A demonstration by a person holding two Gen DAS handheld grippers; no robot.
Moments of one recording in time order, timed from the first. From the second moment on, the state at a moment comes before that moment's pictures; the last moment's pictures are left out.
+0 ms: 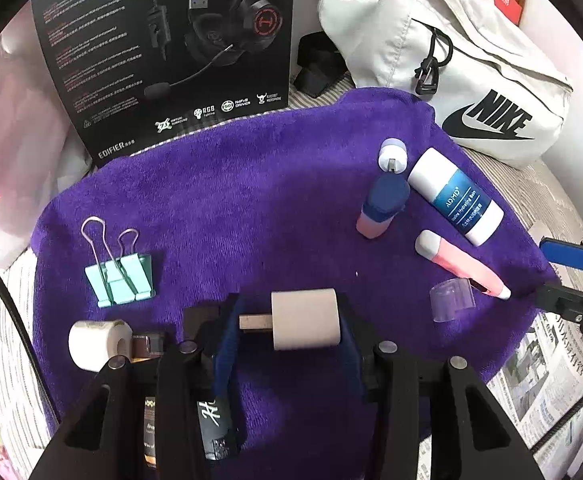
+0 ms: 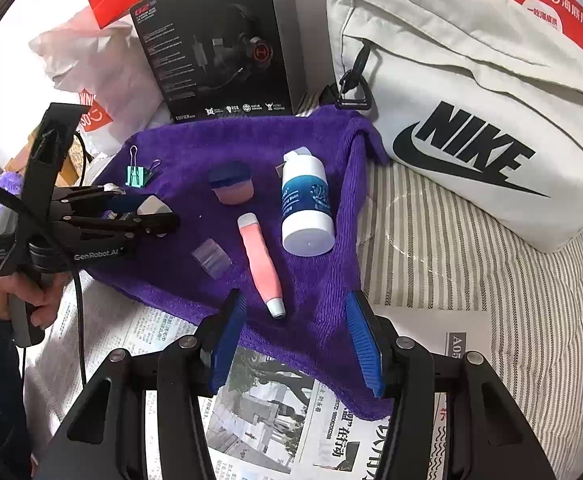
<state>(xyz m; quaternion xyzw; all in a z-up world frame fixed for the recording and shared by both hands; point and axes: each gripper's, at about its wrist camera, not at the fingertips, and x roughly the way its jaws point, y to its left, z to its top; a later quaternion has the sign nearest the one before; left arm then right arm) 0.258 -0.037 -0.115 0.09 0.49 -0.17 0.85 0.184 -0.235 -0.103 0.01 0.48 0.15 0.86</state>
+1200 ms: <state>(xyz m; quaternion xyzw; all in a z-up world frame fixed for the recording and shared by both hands) 0.093 -0.036 -0.021 0.05 0.43 -0.07 0.90 0.085 -0.227 -0.053 0.03 0.46 0.11 0.88</state>
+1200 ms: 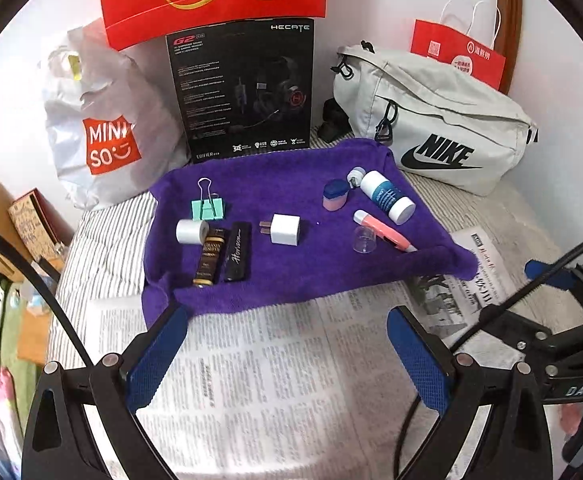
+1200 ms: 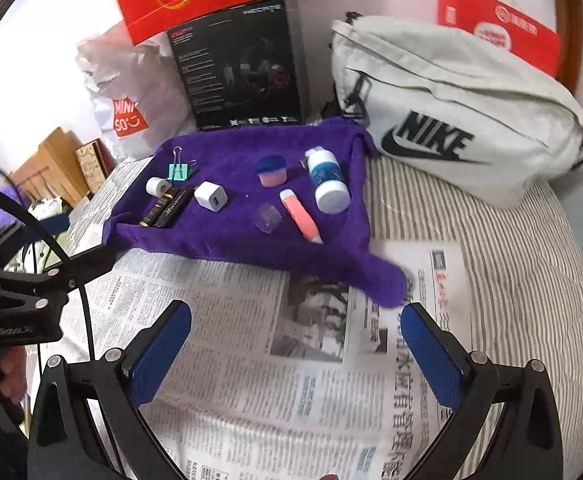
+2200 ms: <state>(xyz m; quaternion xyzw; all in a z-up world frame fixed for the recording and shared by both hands) 0.051 -0.022 0.000 0.00 0.41 -0.03 0.91 0.049 -0.229 -0.023 0.01 0.44 0.05 0.90</state>
